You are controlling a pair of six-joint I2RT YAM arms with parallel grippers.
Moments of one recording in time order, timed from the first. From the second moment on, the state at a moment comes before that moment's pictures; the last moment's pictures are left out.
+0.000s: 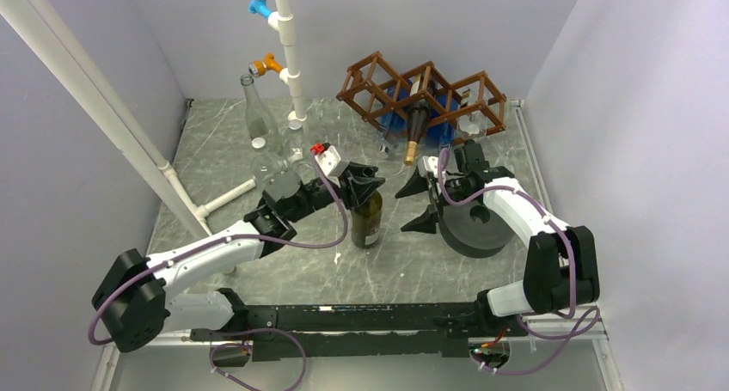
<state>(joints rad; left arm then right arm) -0.82 1.21 0.73 0.66 0.26 -0.16 0.20 1.40 0.91 -0.65 -1.33 -1.07</state>
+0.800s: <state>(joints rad) -0.62 1.17 0.85 0.49 0.09 0.05 0.17 1.39 0.91 -0.66 -1.34 -1.08</state>
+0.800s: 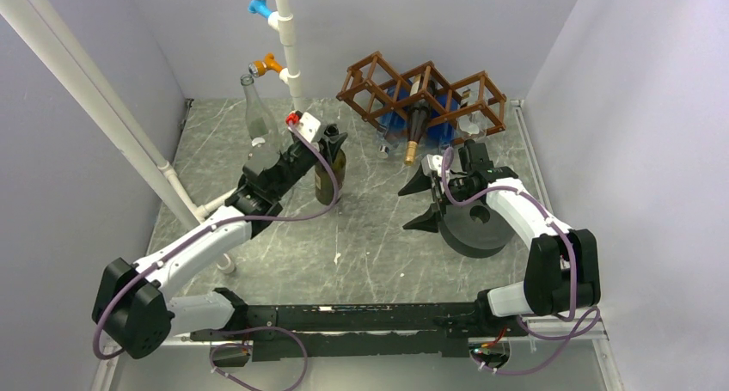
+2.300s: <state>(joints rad) -0.49 1.73 1.27 0.56 -0.05 0.06 0.17 1.39 0.91 -0.71 -1.34 -1.13</state>
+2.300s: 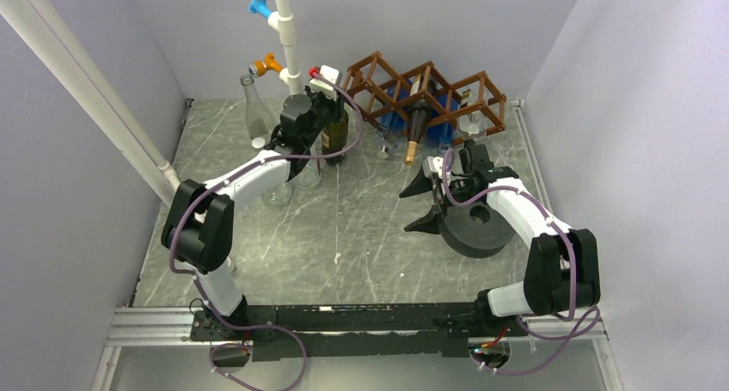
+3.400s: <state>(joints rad) -0.46 1.78 1.29 0.63 -0.14 0.04 0.16 1.41 0.91 -0.72 -1.34 -1.14</state>
